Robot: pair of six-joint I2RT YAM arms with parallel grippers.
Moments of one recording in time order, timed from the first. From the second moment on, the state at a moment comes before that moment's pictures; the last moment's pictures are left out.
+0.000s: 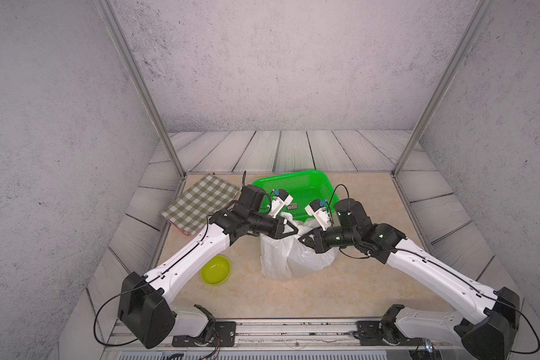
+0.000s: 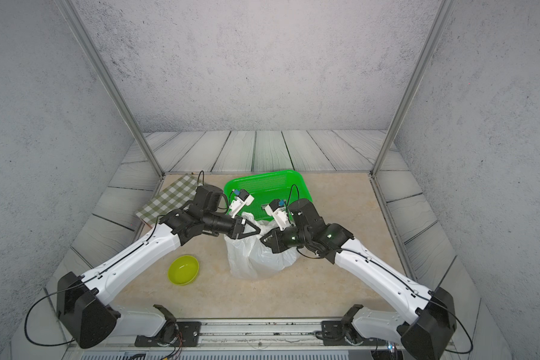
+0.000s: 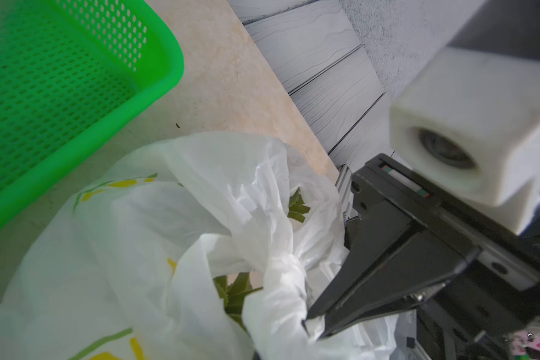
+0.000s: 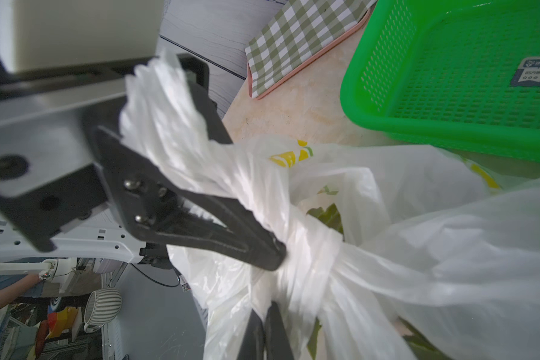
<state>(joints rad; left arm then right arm) -0.62 1.36 1.19 -0.53 0.74 -0.33 0.74 1.19 1.09 -0.57 -0.51 0.41</state>
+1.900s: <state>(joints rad) -0.53 1.46 1.33 -0.53 1.24 -0.17 0.60 1.27 1.28 -0.72 -0.91 0.07</state>
